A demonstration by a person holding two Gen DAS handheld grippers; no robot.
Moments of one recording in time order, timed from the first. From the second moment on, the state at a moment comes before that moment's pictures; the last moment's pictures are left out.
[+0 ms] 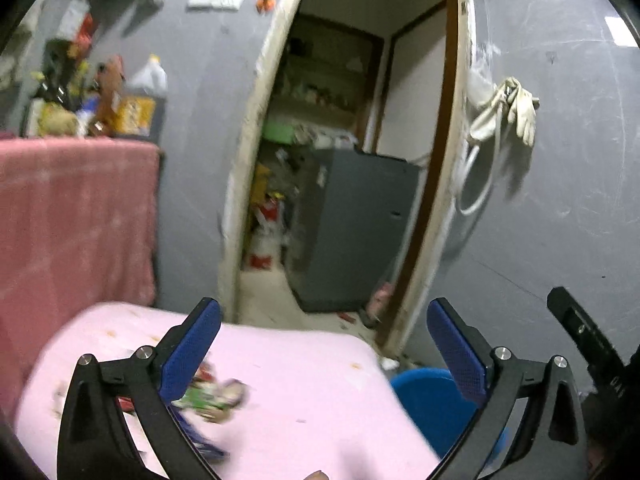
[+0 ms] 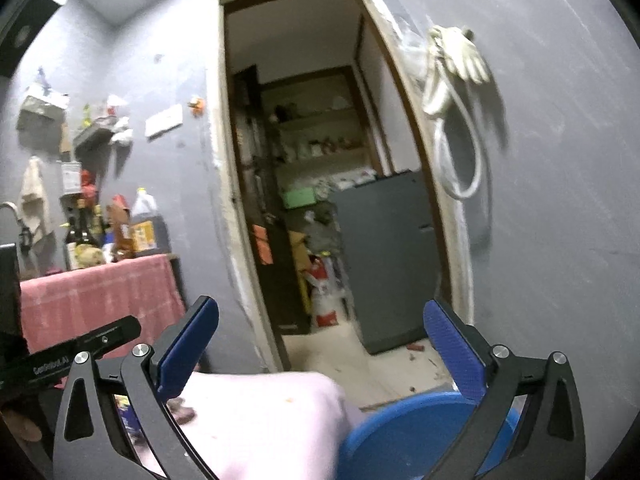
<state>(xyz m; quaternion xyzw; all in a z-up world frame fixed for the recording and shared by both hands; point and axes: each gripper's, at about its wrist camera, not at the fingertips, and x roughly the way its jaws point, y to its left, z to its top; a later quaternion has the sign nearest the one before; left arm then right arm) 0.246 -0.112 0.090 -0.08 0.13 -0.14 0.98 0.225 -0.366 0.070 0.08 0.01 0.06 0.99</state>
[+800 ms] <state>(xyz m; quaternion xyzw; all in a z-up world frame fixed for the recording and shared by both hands) 0.246 0.020 0.020 -0.09 0.22 -0.01 0.97 0.271 -0.241 0.040 0.03 0.07 0.16 0.98</state>
